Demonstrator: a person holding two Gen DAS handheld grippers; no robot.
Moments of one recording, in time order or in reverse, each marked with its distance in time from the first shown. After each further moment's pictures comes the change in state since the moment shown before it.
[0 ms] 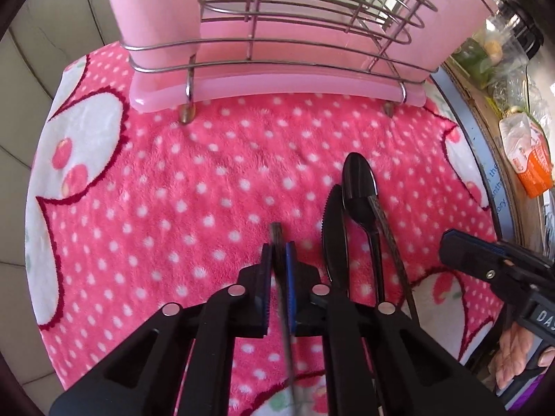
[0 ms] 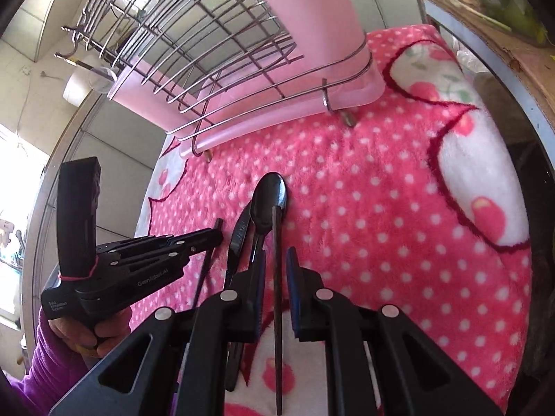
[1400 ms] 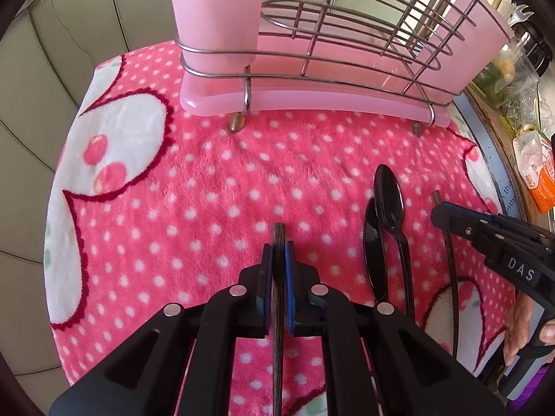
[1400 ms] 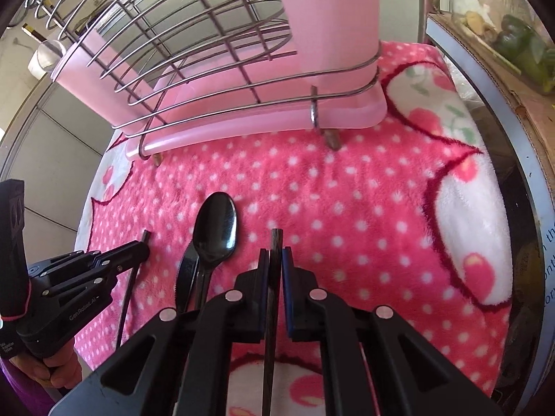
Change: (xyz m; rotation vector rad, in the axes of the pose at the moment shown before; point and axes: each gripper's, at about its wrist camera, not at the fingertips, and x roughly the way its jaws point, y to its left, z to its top) left arm 0.004 0.009 -0.003 -0.037 -0.089 0.061; right arm 0.035 0.007 0.025 -0.072 0.003 -0.243
